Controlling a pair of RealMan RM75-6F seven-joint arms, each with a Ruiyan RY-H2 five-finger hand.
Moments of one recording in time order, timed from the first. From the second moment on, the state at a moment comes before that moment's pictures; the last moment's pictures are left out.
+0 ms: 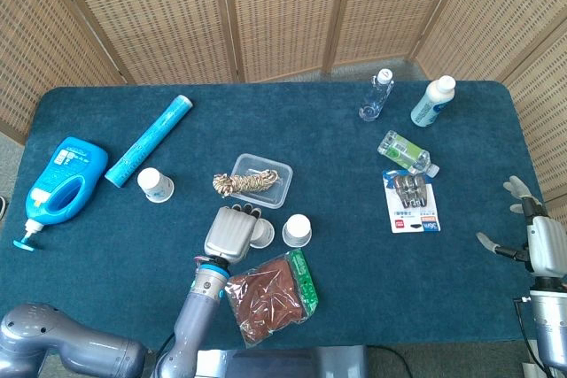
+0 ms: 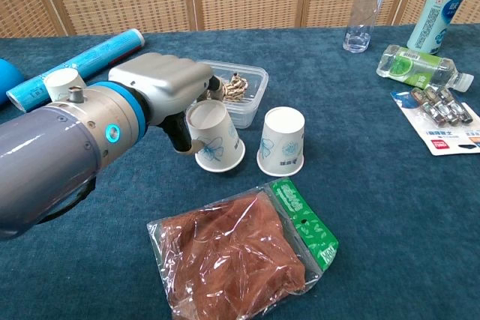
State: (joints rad) left arm -0.85 -1.88 -0.24 -1.82 0.68 1.44 1.24; right arm 0.17 -1.35 0.17 -1.15 -1.43 1.44 0.58
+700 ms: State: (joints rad) left arm -0.90 -1.94 -0.26 -1.72 0.64 1.42 1.20; right arm 0.17 -1.36 0.16 -1.13 -1.43 1.42 0.59
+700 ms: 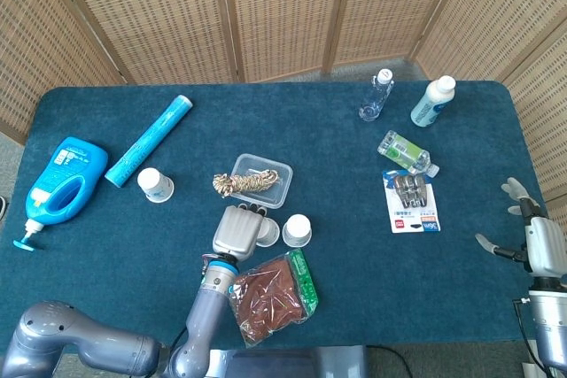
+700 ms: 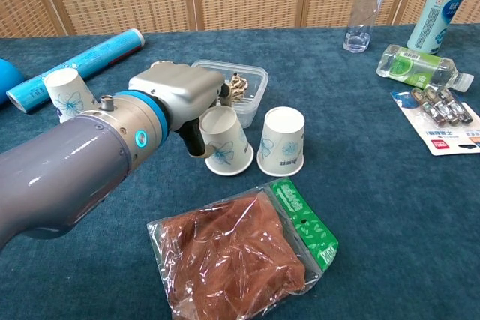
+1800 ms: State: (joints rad) left arm -0.85 -1.72 -0.23 -2.00 0.67 1.41 1.11; right arm 0.17 -1.37 0.15 -1.12 -1.44 1.42 0.58
